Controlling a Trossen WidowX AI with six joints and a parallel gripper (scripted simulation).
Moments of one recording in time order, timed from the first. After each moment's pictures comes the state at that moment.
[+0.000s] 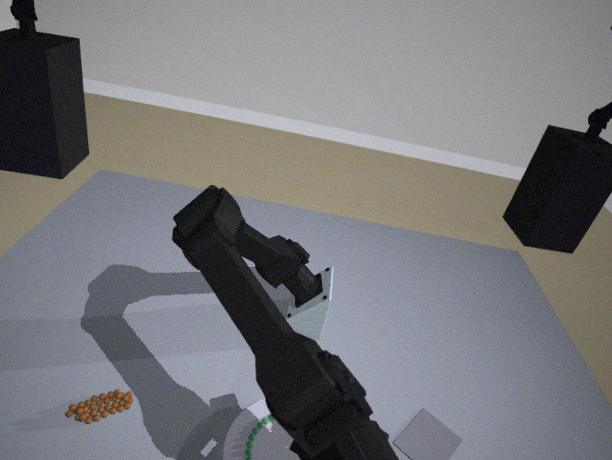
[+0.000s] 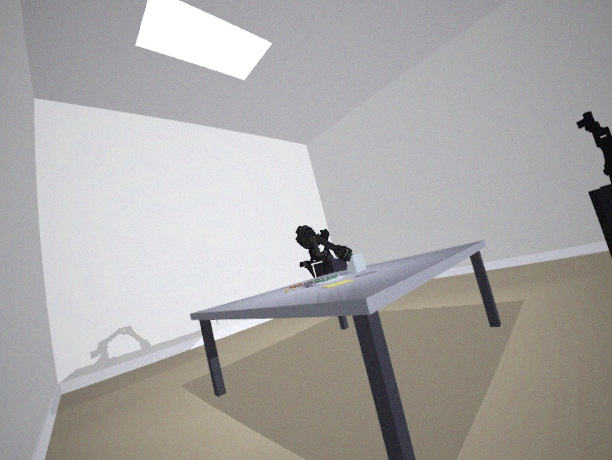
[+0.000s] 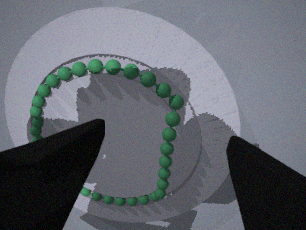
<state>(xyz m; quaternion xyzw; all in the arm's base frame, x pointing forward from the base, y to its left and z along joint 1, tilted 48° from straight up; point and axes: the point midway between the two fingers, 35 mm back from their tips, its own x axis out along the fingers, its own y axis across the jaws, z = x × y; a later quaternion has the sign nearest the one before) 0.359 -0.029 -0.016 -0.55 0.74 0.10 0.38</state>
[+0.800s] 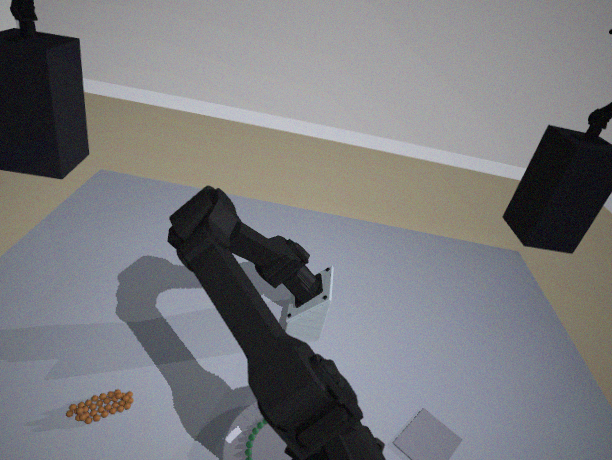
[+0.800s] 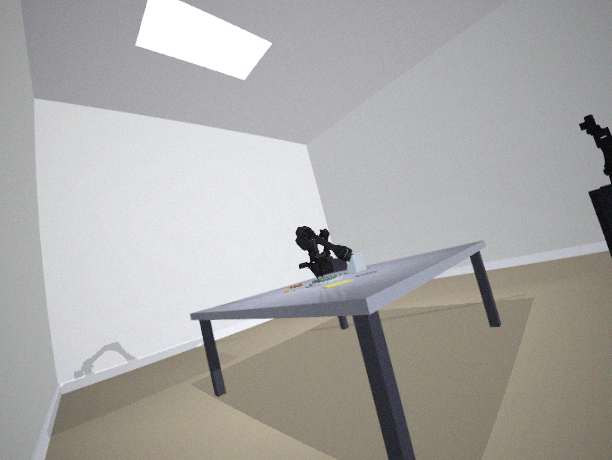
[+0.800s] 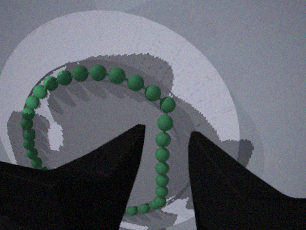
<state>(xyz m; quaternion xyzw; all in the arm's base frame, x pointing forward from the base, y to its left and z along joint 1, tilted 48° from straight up) 0.362 -0.038 -0.019 -0.54 0.74 0.08 0.41</state>
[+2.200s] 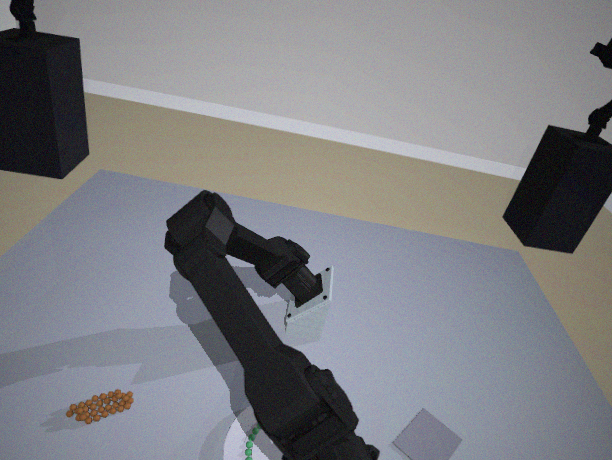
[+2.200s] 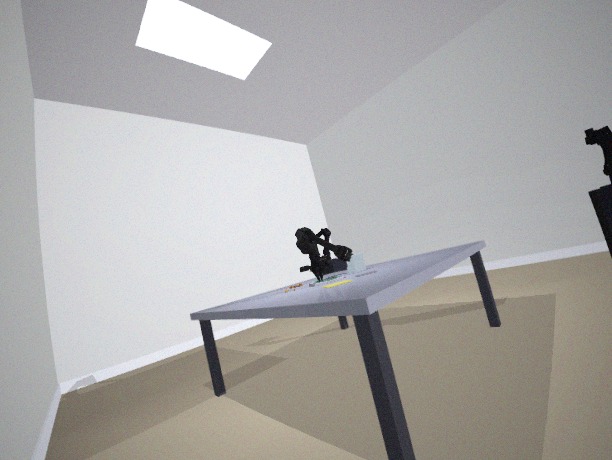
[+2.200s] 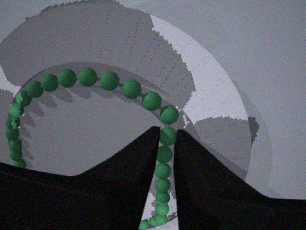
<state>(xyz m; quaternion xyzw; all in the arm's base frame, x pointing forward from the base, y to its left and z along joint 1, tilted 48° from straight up) 0.359 -0.052 -0.030 -0.53 0.74 0.08 0.40</state>
